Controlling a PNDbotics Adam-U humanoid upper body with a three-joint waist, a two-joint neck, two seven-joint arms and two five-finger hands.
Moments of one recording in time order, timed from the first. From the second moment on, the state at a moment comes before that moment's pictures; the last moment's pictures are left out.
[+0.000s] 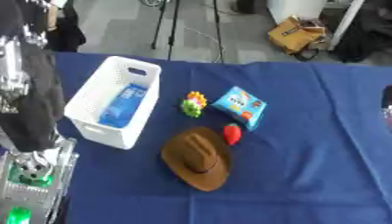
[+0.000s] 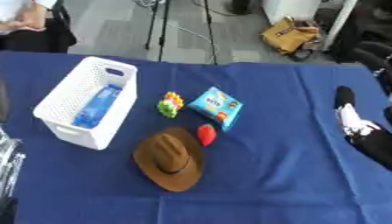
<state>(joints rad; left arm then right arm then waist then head) -0.68 0.10 -0.11 -1.98 -0.32 -0.34 0.25 -0.24 -0.86 0.03 -1.98 0.78 0.02 -0.28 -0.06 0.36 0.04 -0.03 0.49</state>
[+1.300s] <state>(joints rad) -0.65 0.09 -0.14 -1.98 -0.28 -0.33 0.20 -0.51 -0.94 0.27 -1.98 0.76 0.12 0.17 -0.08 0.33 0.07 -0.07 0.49</state>
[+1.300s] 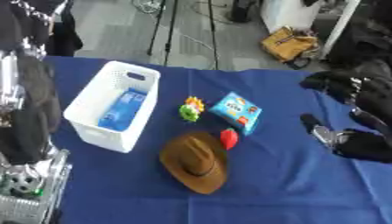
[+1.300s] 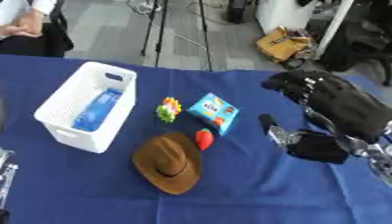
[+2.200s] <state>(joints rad) -0.64 0.09 -0.15 -1.98 -0.27 -0.33 0.19 -0.68 -0.79 0.40 -1.98 0.90 0.33 0.43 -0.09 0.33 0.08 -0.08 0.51</state>
